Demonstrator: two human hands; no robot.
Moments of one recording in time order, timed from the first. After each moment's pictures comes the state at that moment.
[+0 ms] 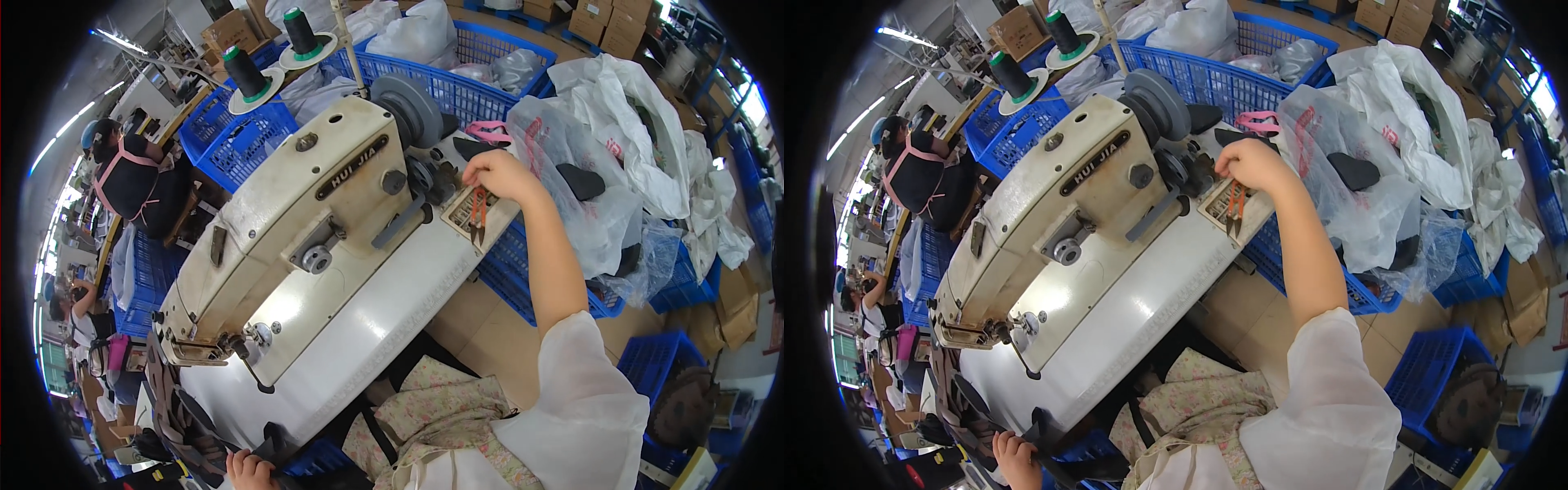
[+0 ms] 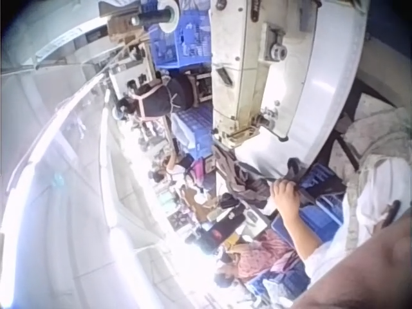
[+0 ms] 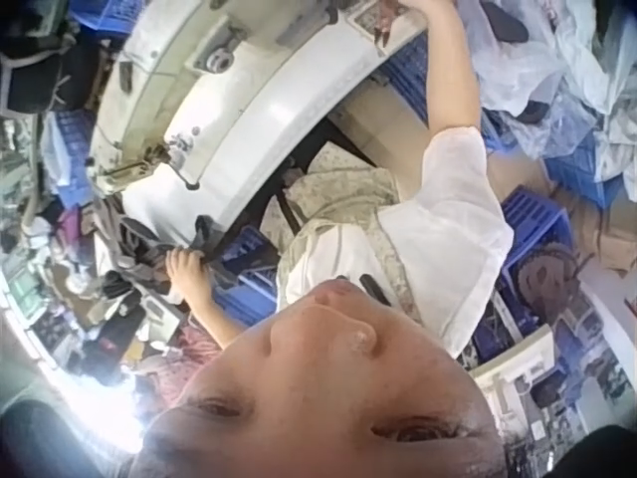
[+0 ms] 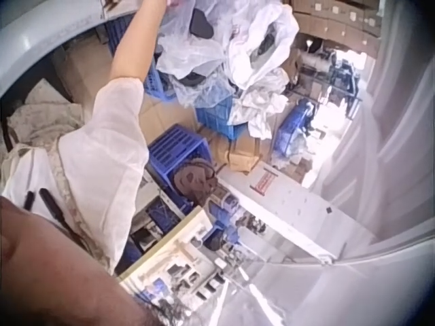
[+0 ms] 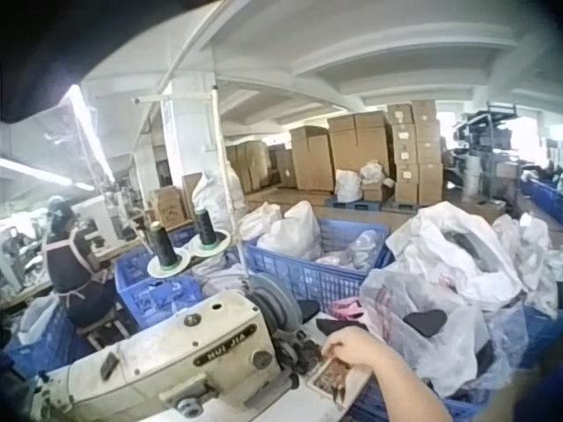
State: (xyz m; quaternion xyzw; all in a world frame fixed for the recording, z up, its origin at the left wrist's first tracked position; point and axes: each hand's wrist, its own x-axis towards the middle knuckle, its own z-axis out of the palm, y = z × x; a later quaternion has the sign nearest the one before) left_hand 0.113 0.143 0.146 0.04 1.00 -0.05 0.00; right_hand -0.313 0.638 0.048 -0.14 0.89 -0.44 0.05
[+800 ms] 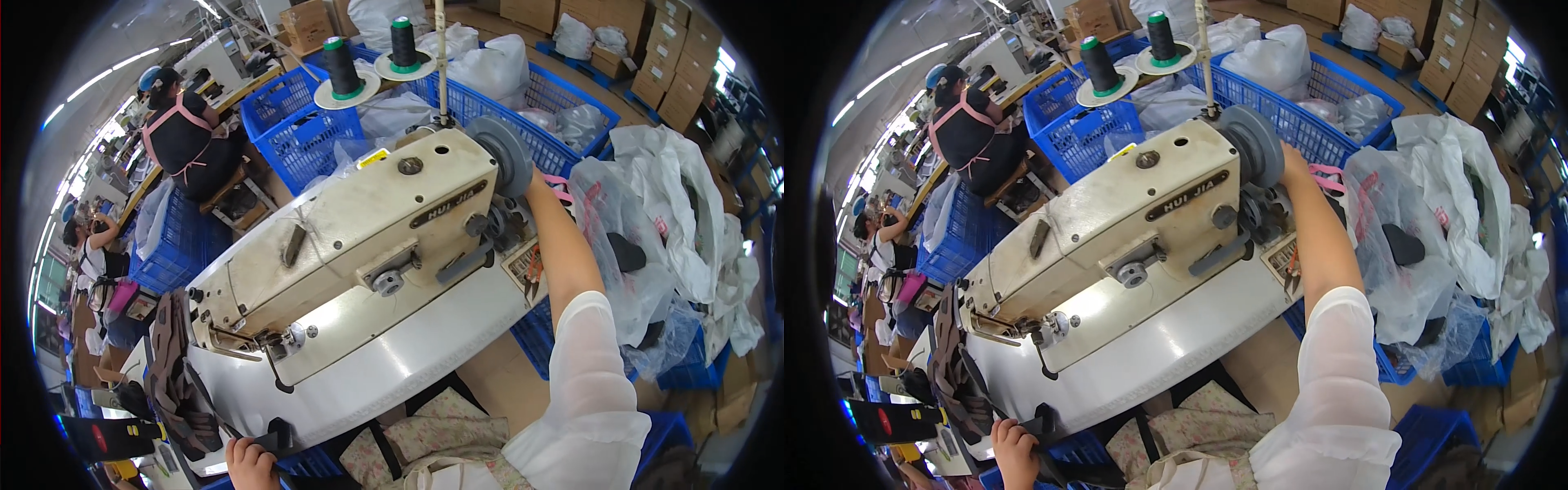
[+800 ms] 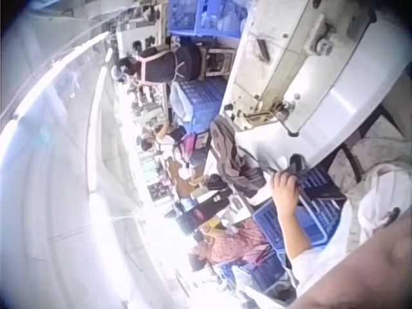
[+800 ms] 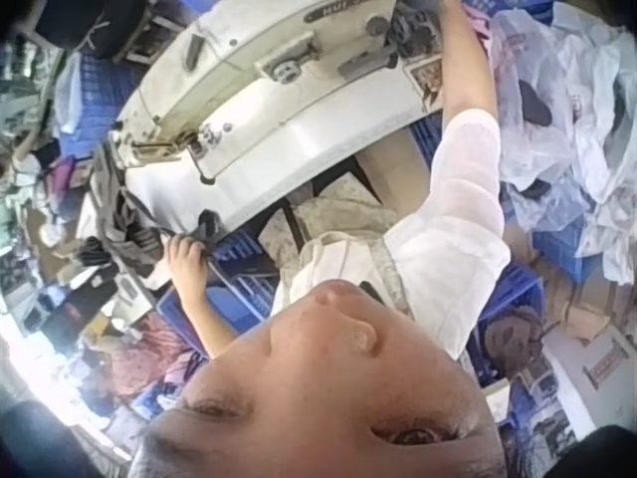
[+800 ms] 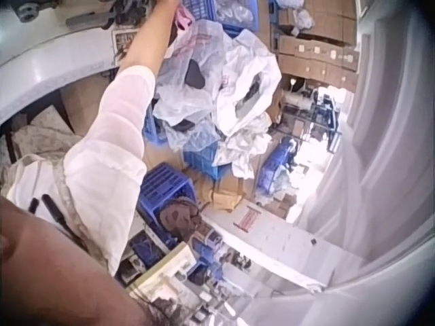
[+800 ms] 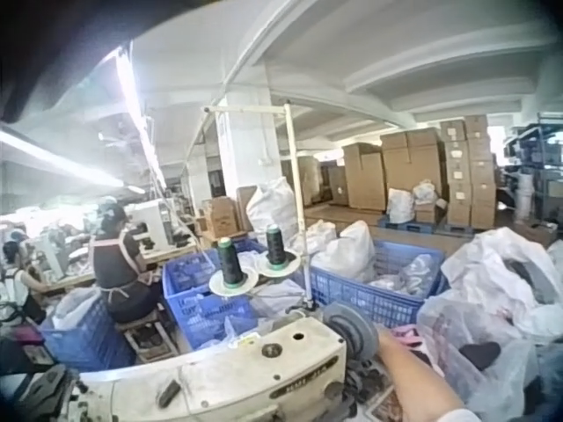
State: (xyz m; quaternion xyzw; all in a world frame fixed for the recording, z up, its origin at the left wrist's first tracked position) left_hand 0.090 0.140 0.143 0.03 1.00 0.01 -0.03; right_hand -0.521 0.640 -0.029 -0.21 0.92 -0.30 -0.13
